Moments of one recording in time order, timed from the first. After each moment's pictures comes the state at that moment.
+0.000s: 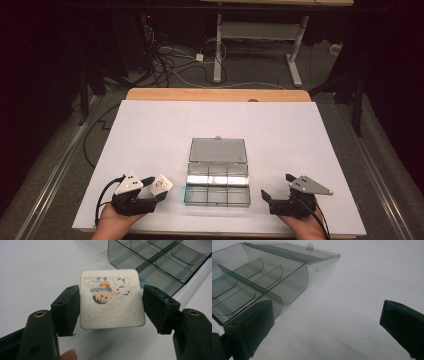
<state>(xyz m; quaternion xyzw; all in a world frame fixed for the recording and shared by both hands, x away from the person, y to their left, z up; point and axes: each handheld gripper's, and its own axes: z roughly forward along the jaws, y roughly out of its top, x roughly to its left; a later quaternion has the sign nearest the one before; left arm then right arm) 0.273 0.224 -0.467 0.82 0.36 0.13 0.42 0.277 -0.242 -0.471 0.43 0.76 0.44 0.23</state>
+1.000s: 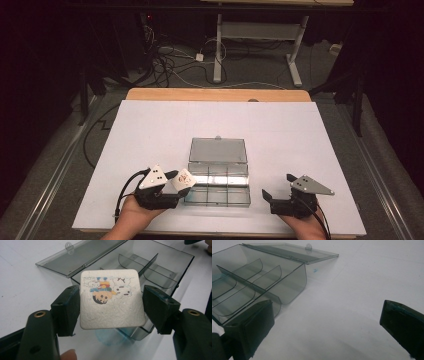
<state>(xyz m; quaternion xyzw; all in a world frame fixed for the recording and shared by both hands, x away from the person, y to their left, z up) 0.286 0.167 -0.445 0.84 0.30 0.12 0.44 0.278 -0.245 -0.471 0.43 0.75 0.44 0.23</state>
